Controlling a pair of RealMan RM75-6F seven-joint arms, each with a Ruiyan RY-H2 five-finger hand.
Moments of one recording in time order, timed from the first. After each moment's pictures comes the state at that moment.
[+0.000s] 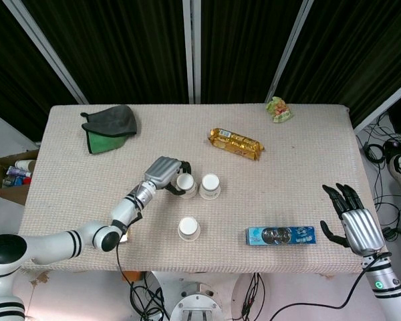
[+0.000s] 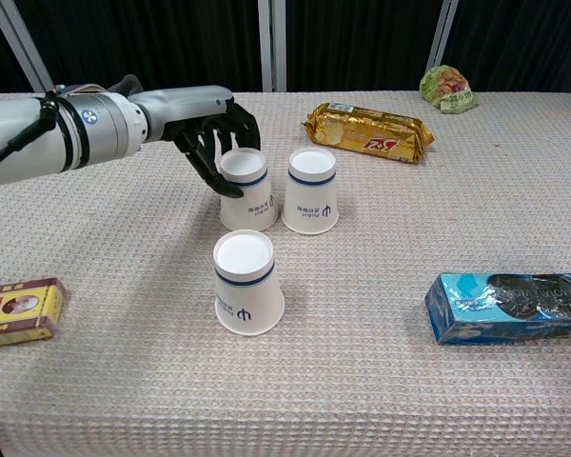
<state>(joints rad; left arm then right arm) -0.96 -1.63 -0.22 -1.31 1.03 0.71 0.09 0.17 -1.17 -0.02 -1.55 -1.65 1.47 0.16</state>
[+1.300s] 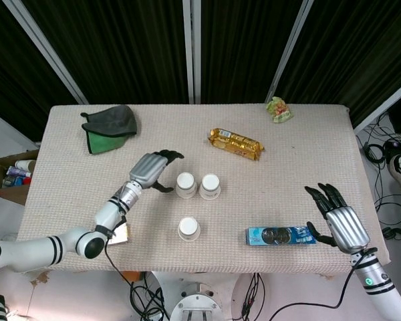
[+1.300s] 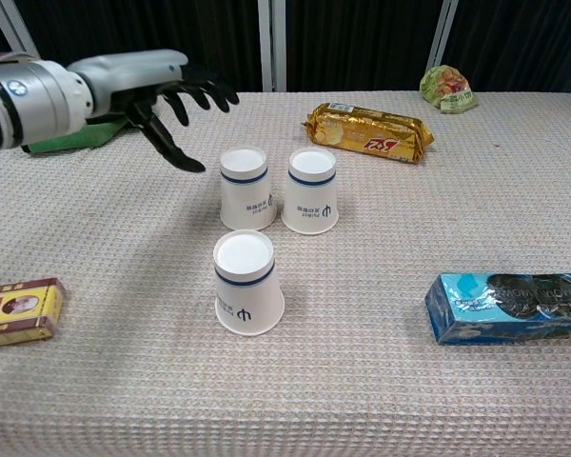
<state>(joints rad) -0.86 -1.48 -0.21 -1.48 1.06 0.86 0.09 0.24 -1.15 -0.02 -1.61 -1.72 1.38 0.14</state>
